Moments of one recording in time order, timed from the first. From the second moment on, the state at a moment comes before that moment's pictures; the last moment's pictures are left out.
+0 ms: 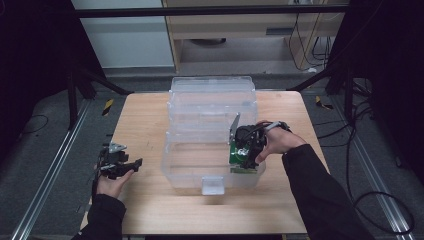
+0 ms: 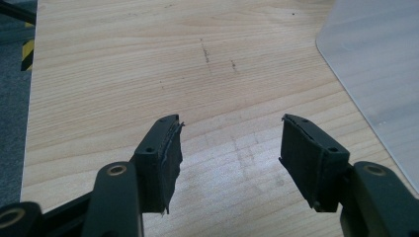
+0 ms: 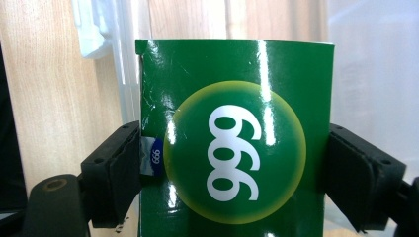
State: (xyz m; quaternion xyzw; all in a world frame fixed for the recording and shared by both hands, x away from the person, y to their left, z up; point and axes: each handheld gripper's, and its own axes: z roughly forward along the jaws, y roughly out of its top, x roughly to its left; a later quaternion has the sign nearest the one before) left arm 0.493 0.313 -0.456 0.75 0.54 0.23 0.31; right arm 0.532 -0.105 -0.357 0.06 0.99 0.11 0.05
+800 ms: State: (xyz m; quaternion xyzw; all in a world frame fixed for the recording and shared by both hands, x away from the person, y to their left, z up) left arm 0.494 0.311 -0.458 0.76 0.53 0.22 0.31; right arm 0.537 -0.118 -0.373 0.04 0.99 0.10 0.04
